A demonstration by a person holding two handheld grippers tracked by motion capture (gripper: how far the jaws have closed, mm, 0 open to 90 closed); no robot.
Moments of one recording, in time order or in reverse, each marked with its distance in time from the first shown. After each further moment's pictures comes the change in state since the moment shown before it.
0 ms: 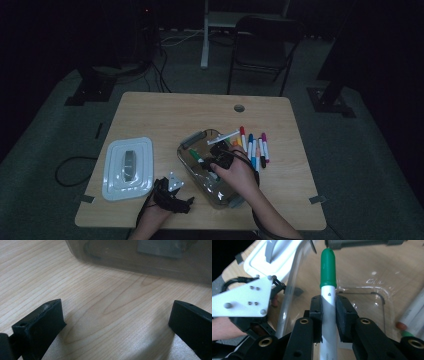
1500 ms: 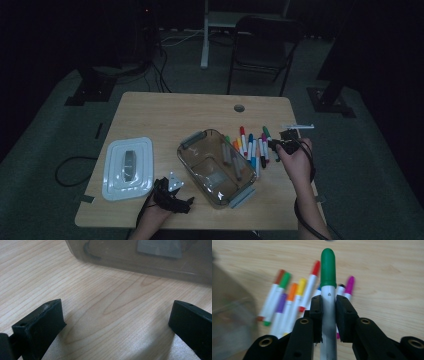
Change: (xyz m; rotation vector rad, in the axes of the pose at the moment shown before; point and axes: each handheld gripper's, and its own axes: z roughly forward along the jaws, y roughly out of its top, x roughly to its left) left arm 0.000 0.000 0.000 0.000 0.001 0.001; right arm -0.159 -0.062 -0.084 -0.199 -0.381 0.291
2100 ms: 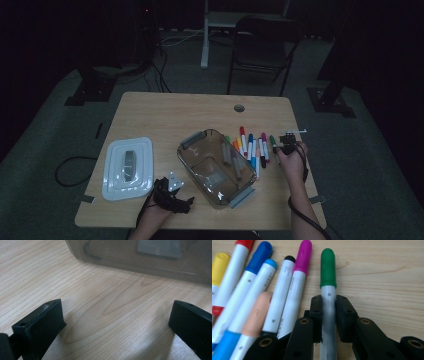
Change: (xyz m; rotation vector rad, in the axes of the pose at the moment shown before) left arm 0.000 0.000 0.000 -0.001 -0.001 -0.002; right arm -0.062 -0.030 0.085 0.127 -0.158 0.093
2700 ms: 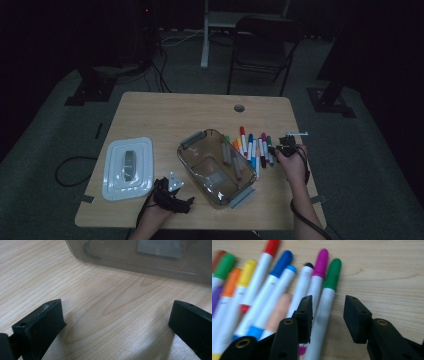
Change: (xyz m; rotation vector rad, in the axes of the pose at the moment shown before) left arm 0.000 0.000 0.000 0.000 0.000 0.001; right arm 0.006 -0.006 -0.001 -0.052 0.071 -0.008
